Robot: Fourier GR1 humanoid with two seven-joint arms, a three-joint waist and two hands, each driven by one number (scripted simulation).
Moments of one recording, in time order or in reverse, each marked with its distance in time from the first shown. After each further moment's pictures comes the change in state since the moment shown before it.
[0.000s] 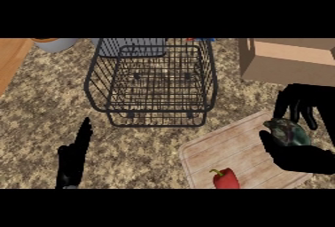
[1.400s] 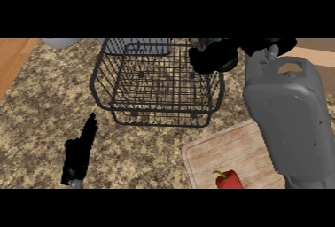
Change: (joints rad) left arm -0.044 -0.024 0.002 0.019 -0.028 -0.016 0.014; right arm -0.686 0.131 0.067 0.650 0.097 -0.133 0.142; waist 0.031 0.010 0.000
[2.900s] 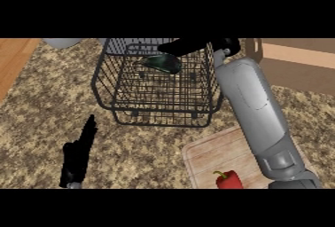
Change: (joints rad) left arm 0.023 -0.004 0.005 -0.021 -0.007 -0.017 0.000; right arm -0.029 0.101 -0.113 0.504 -0.363 -0.558 -0.337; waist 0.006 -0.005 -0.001
